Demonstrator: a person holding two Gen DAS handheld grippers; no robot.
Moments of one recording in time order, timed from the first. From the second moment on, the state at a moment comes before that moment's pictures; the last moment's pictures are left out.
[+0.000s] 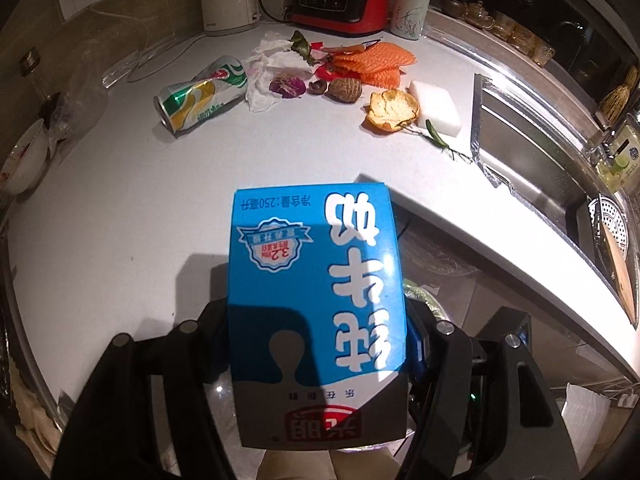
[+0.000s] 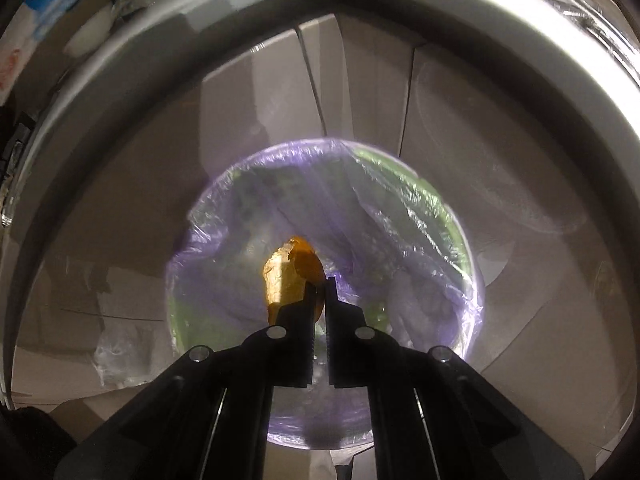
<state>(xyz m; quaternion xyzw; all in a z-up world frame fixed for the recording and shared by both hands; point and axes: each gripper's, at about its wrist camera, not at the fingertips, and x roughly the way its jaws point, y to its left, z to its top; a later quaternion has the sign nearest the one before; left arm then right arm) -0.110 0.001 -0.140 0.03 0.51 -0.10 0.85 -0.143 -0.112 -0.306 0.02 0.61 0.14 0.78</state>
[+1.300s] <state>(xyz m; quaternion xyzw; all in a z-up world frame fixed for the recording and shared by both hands) -0.155 -0.073 -0.298 0.11 0.61 -0.13 0.77 -0.215 -0.193 -0.182 -0.02 0.53 0.02 0.85</state>
